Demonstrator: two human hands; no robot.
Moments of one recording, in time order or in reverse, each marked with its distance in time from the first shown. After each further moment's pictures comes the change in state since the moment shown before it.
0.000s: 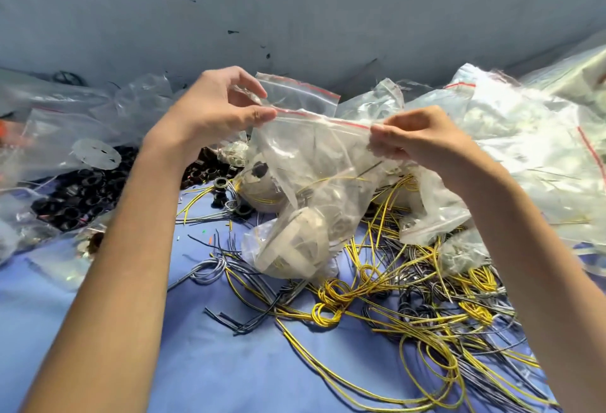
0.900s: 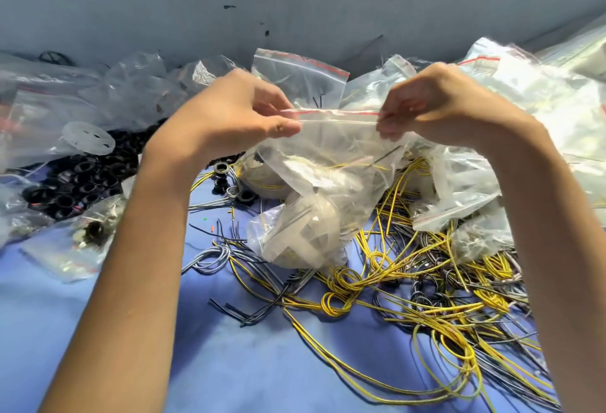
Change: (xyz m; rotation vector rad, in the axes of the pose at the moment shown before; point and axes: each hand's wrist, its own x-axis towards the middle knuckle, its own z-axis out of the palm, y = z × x) left_hand -0.024 0.012 0.017 0.289 -0.165 0.004; right_hand 0.007 -0.021 -0.008 -0.562 -0.147 -0.184
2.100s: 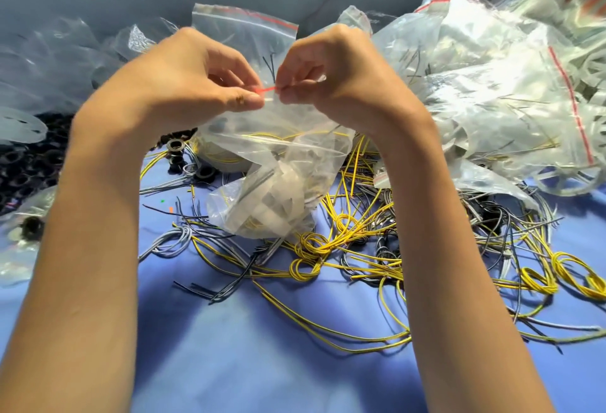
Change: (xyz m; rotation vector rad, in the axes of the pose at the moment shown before) left_hand 0.000 0.008 0.014 0.034 -0.047 0.040; right_hand -0.003 -0.036 0.046 0.100 0.195 -0.065
